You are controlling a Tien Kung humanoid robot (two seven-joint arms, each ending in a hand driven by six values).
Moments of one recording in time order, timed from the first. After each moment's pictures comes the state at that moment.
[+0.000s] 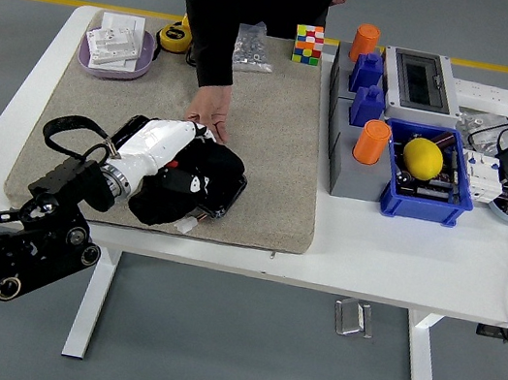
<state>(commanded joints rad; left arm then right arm) -0.61 0.32 -0.55 -1.15 1.73 0.37 0.18 0.13 -0.35 0.77 0.22 -0.59 0.08 -0.18</state>
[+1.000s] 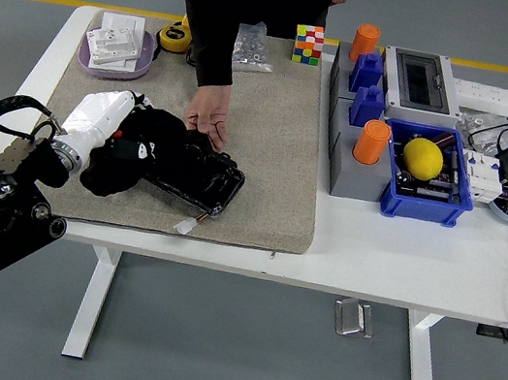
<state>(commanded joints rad) -0.58 0.37 -0.68 -1.00 1.76 0.40 0.17 0.12 -0.35 0.78 0.22 -0.59 0.08 -0.18</state>
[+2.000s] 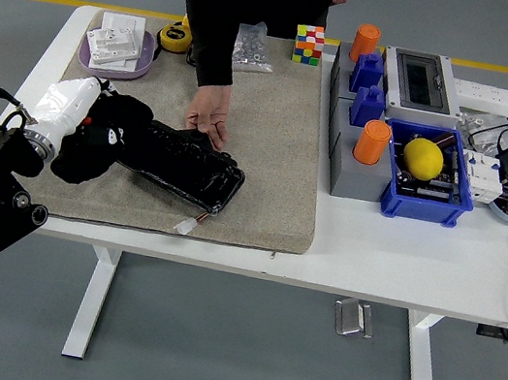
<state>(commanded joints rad) -0.57 0.37 -0.75 -0.96 1.79 0.41 0.17 0.12 -0.35 0.78 0.22 -0.59 0.08 -0.18</state>
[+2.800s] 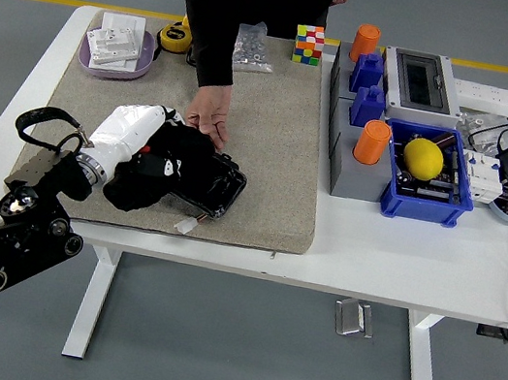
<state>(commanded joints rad) -0.59 0.35 -0.58 -1.13 1.78 0.38 0.20 0.13 -0.35 0.78 0.22 -0.59 0.08 -0.18</state>
